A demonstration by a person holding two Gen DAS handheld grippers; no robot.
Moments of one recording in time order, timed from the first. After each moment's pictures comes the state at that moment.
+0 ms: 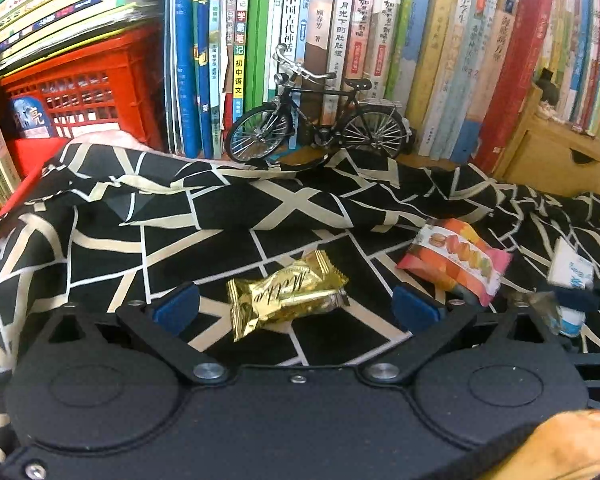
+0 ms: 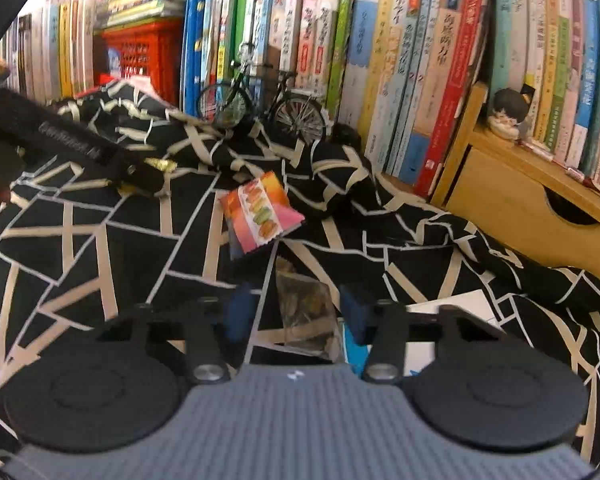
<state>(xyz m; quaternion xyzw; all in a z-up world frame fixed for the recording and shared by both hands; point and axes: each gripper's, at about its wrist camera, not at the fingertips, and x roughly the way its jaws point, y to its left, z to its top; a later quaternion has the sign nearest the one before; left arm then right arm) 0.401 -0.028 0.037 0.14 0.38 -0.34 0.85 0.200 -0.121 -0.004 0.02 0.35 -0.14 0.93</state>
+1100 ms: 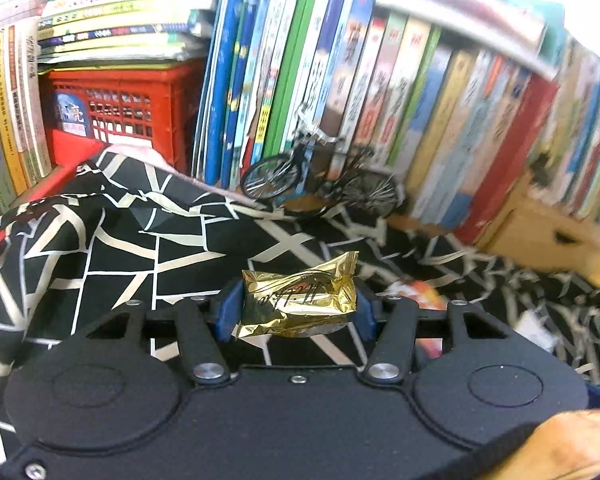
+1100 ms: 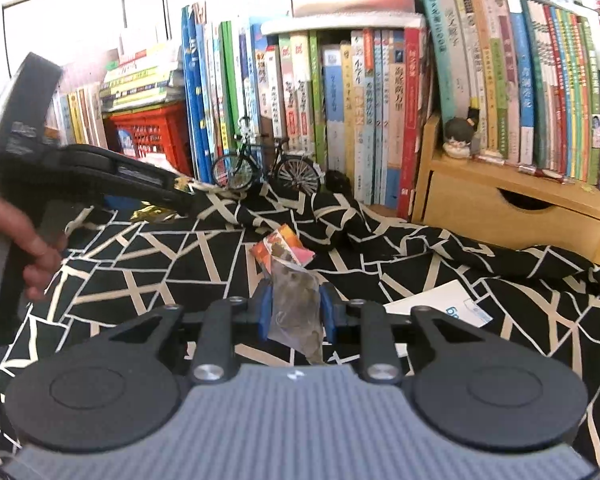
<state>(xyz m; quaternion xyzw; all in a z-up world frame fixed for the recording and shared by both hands) 0.379 -0.010 0.083 0.04 0.37 -0.32 0.87 0.140 -0.099 0.054 0.10 0.27 -0.16 0.94</state>
